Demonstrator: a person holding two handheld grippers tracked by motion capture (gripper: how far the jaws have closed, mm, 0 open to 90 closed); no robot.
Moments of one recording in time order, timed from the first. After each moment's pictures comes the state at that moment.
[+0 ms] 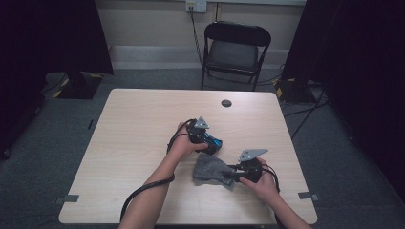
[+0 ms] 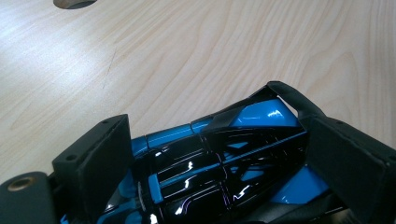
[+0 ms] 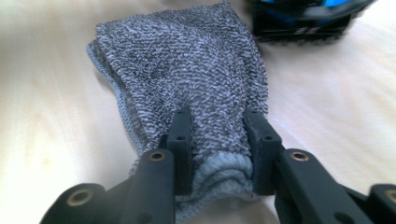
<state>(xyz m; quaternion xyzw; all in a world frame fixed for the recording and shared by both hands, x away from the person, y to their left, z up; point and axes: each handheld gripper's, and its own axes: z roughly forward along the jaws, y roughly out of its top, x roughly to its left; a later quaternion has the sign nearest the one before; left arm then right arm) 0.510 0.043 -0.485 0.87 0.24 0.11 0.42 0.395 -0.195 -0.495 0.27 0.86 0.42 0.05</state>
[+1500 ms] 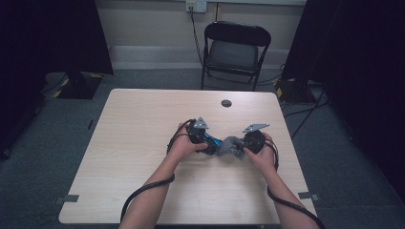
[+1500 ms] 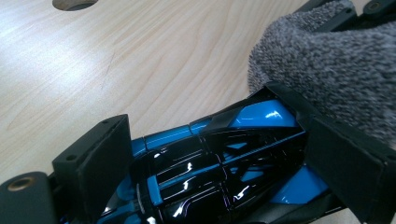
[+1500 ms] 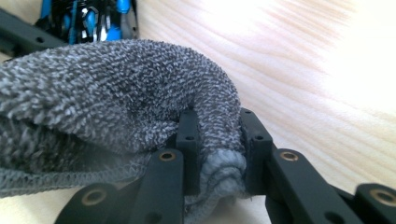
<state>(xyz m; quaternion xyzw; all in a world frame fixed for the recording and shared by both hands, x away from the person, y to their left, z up) 0.510 0.044 -0.487 0.86 0.24 0.11 0.43 0.480 -0.214 -0.480 0.38 0.84 0.34 0.16</state>
